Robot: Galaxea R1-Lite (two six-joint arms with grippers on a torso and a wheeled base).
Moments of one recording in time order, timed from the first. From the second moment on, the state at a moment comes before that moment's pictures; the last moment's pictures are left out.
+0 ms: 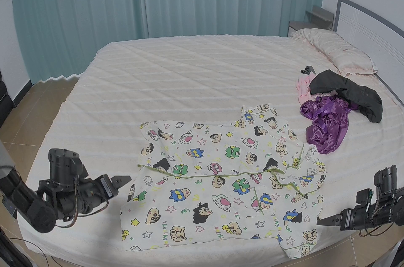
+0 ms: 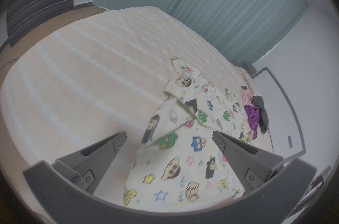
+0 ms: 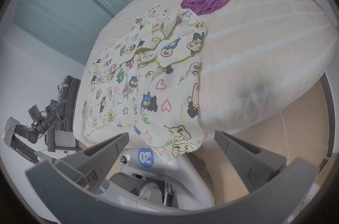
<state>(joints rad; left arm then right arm) -0.25 1.77 -0.25 -0.87 -0.01 -0.71 -0.03 1.60 -0.07 -0.52 0.36 0.25</state>
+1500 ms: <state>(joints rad) -0.34 2.26 -0.97 -0.65 0.04 -1.13 -0.10 1.60 -0.05 -0.54 0.50 0.25</state>
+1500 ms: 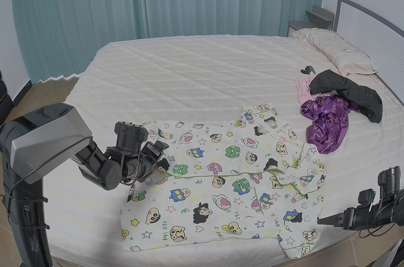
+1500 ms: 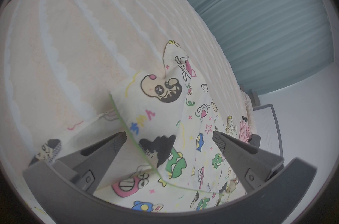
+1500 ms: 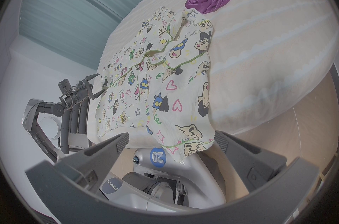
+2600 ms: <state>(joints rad) -0.42 2.27 -0.86 -0.66 0.44 -1.02 -0.10 1.60 -0.04 -0.54 0.51 0.25</state>
